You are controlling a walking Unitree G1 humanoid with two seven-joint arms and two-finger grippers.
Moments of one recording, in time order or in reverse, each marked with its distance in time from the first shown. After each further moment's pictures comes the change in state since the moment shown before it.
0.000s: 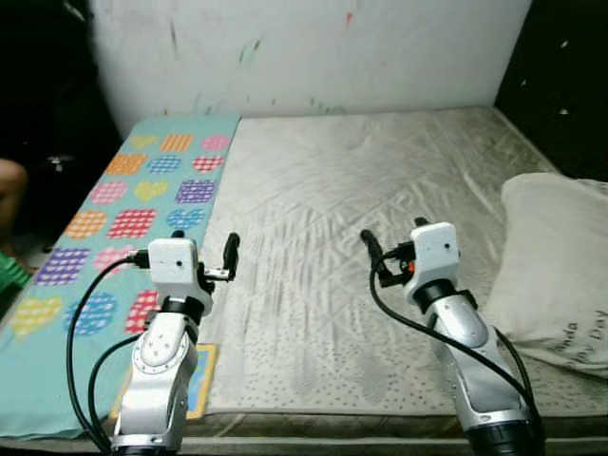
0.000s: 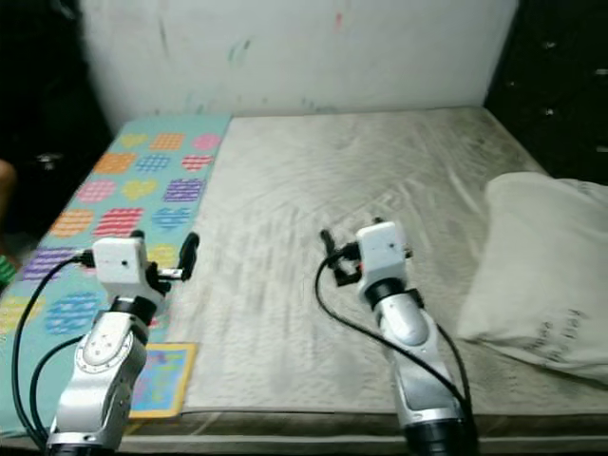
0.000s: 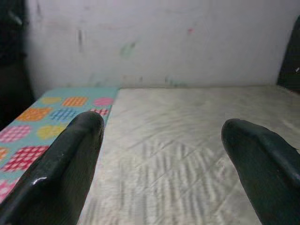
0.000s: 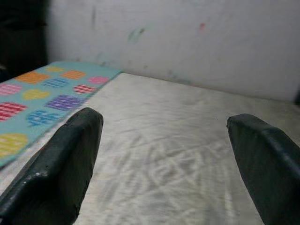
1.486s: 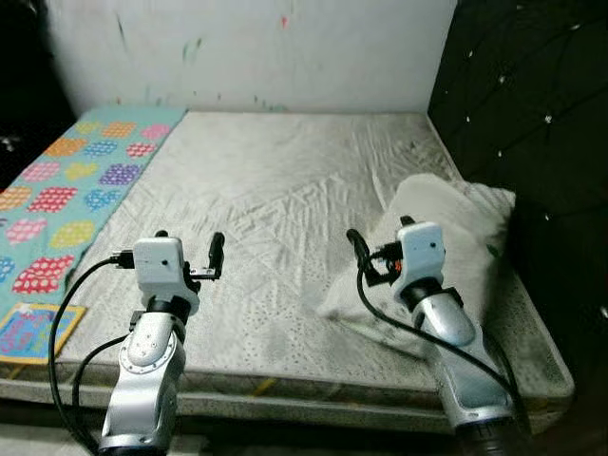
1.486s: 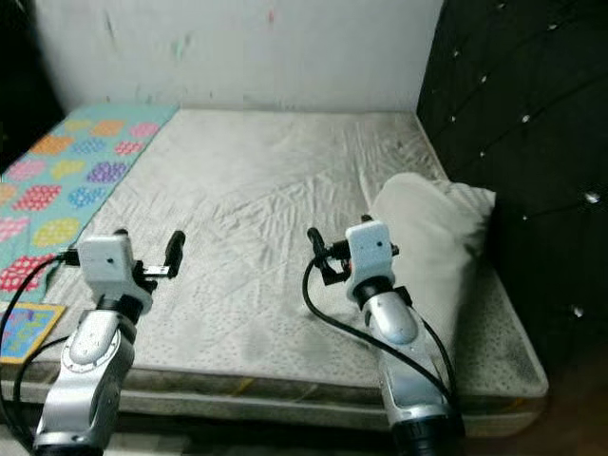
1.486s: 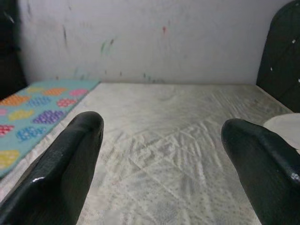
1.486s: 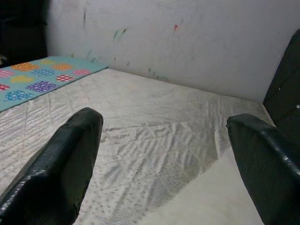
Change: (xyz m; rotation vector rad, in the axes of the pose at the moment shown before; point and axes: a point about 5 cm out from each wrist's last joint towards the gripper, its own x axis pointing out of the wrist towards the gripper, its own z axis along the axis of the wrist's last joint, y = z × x) left arm -0.001 0.006 -0.002 -0.002 0.020 0.037; right arm 0.004 0.007 0.002 -0.010 -0.016 0.038
